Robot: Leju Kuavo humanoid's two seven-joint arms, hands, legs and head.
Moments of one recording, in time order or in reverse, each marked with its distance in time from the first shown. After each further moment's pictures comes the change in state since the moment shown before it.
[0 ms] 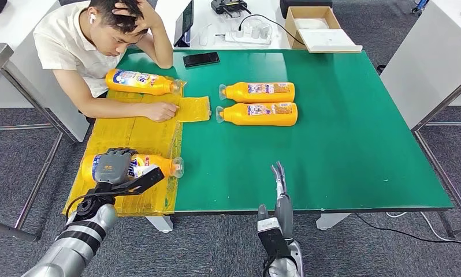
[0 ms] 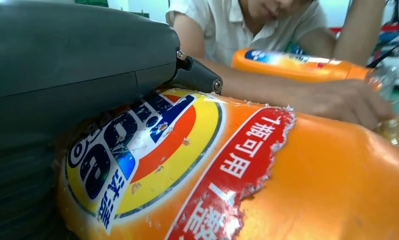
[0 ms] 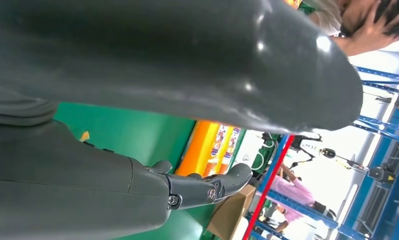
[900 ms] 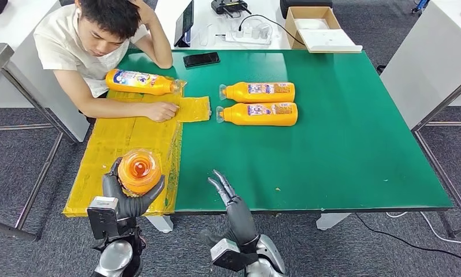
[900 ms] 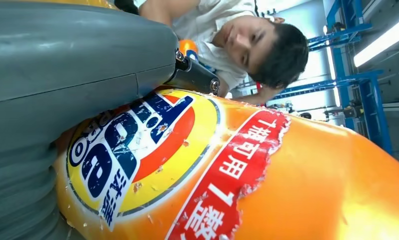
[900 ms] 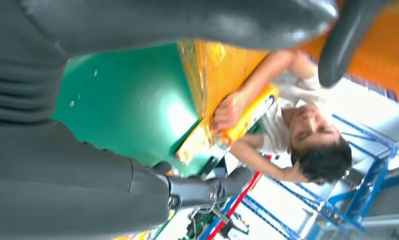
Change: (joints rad) left arm 0.420 -0.142 -0.136 -0.684 1.027 0.153 -0.458; right arm -0.120 -0.037 0.313 0.121 0.134 0.085 0.001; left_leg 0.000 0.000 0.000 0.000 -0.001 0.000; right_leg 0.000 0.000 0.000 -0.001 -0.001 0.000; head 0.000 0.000
